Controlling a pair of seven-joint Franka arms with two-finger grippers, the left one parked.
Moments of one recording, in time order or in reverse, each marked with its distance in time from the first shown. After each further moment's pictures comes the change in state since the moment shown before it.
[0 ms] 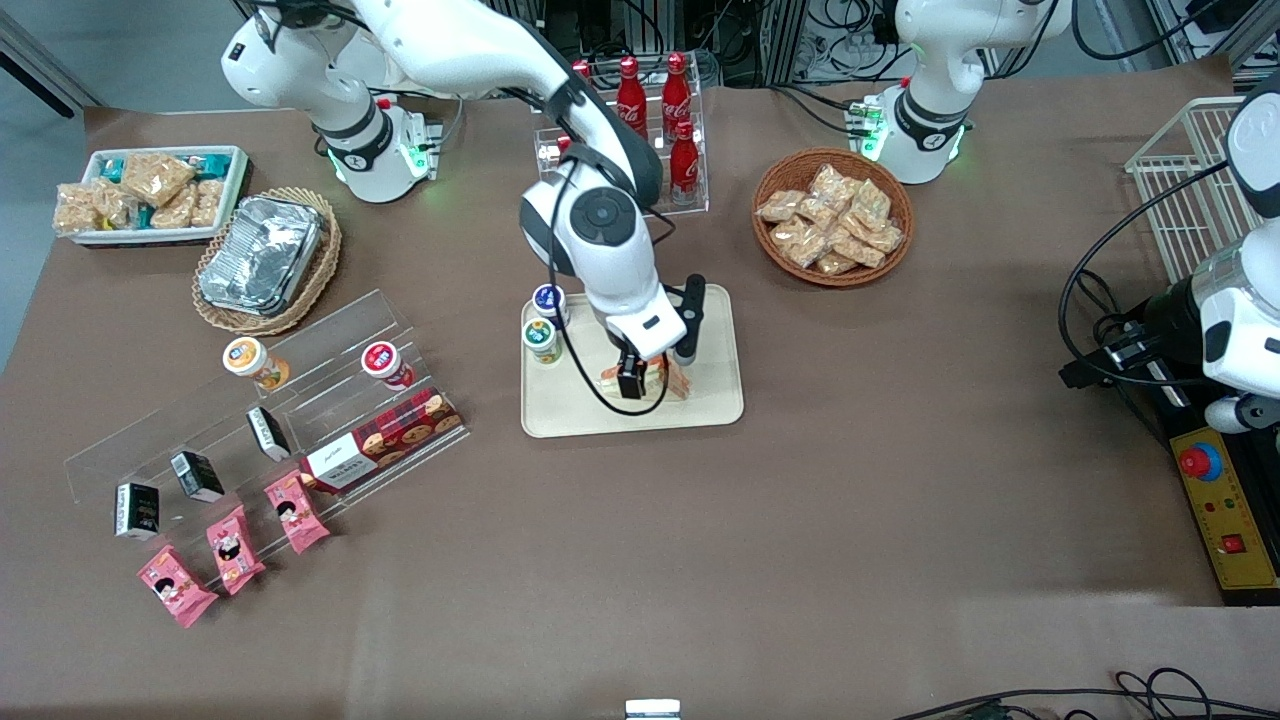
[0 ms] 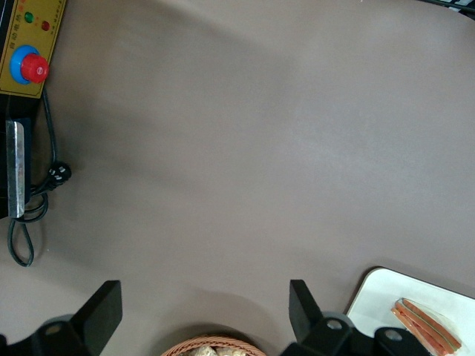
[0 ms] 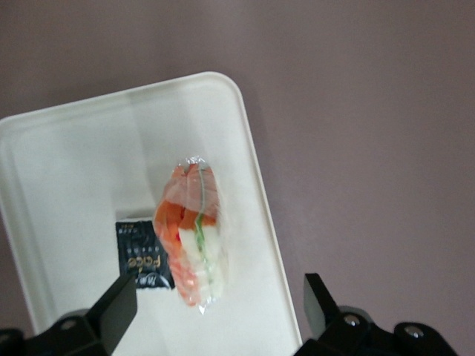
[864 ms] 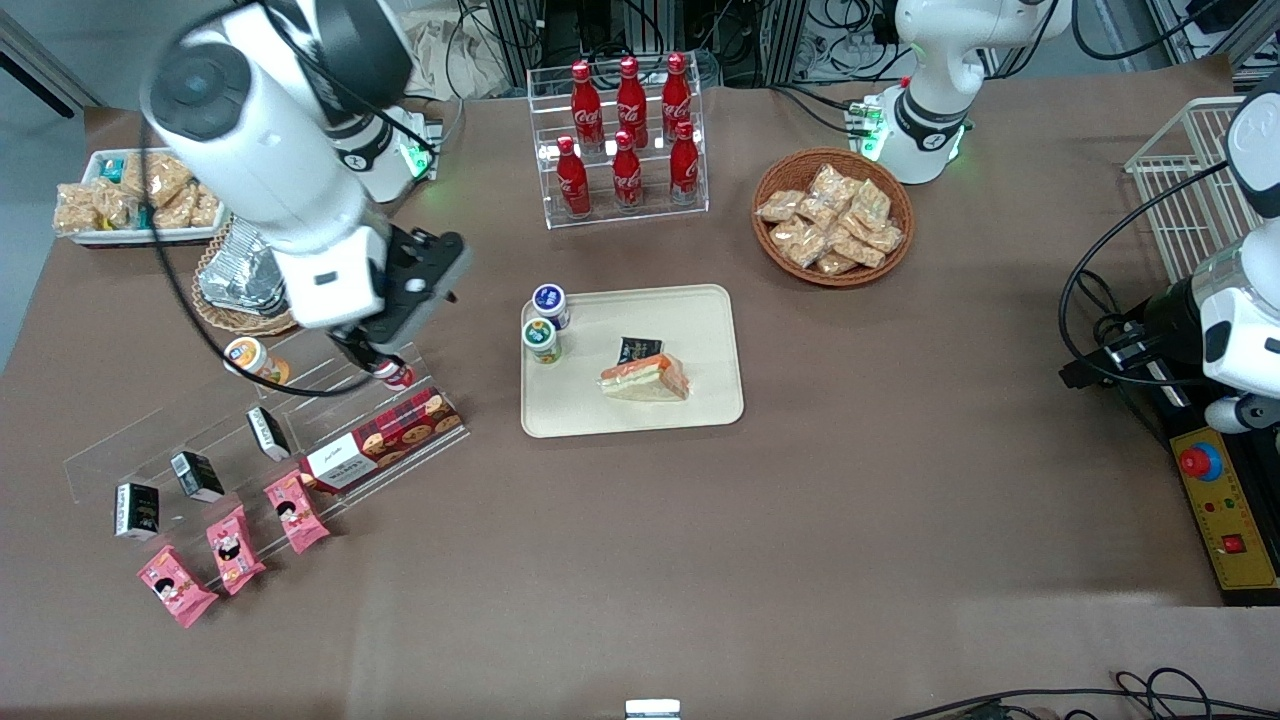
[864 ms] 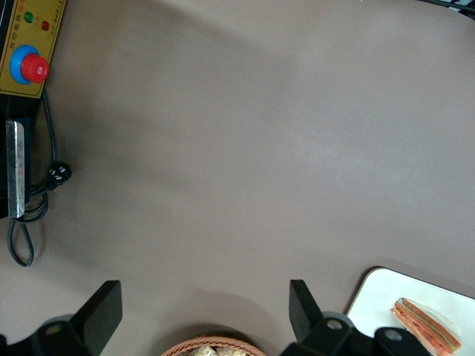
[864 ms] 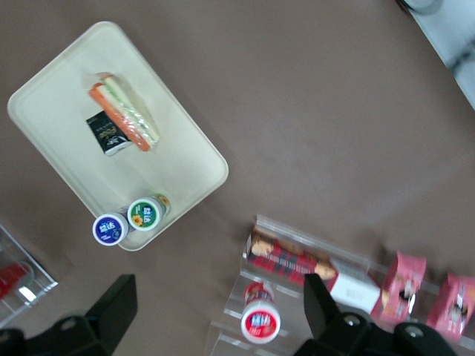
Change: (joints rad) arm -0.301 -0.446 -0.015 0.003 -0.147 -0.505 0.261
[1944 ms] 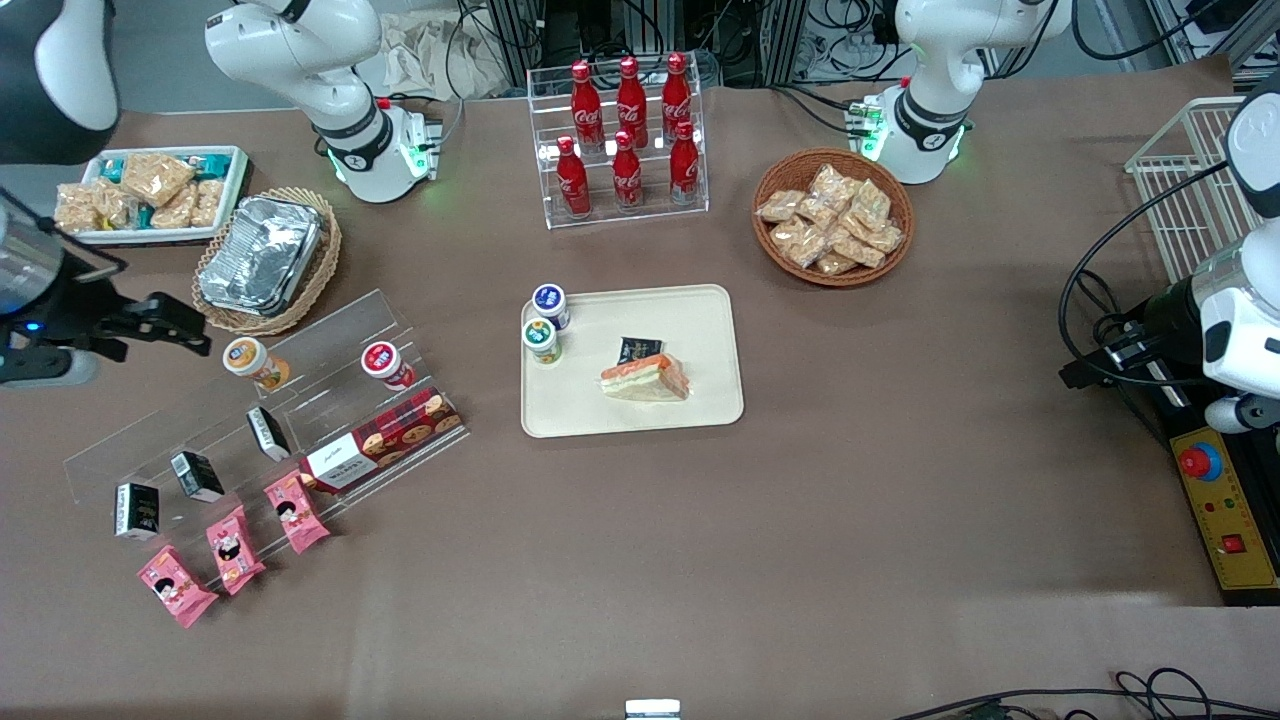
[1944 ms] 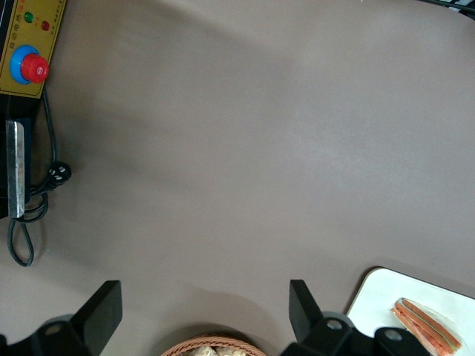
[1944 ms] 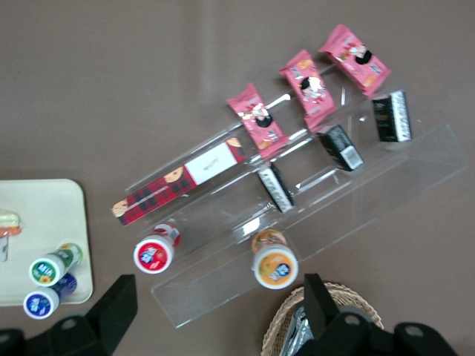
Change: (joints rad) arm -0.562 -0.049 0.121 -0.011 -0.041 -0.083 0.404
